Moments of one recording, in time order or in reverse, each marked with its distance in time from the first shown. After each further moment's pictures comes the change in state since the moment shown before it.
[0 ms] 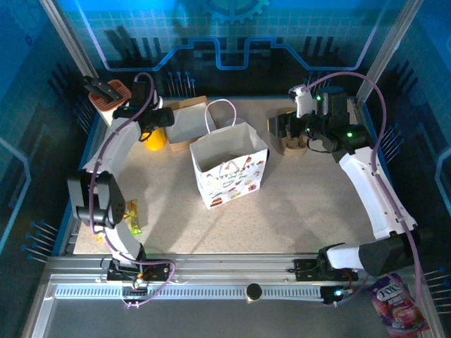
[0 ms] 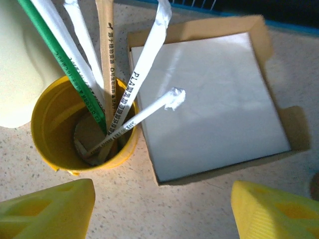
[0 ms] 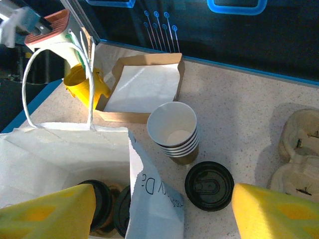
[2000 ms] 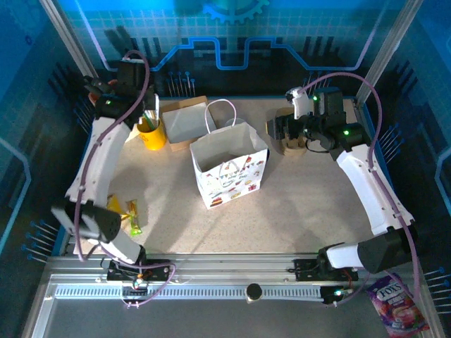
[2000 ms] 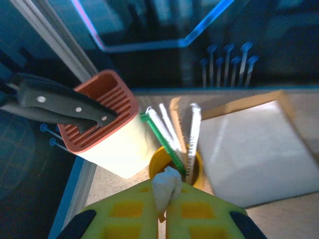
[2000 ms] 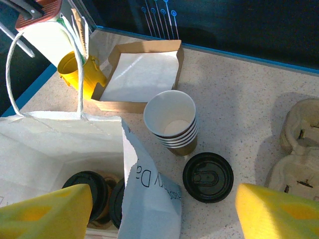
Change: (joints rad) left arm -0.104 -0.203 0.264 -0.186 -0.322 0.214; right arm 0.003 0.026 0.000 -0.026 0.003 -0.023
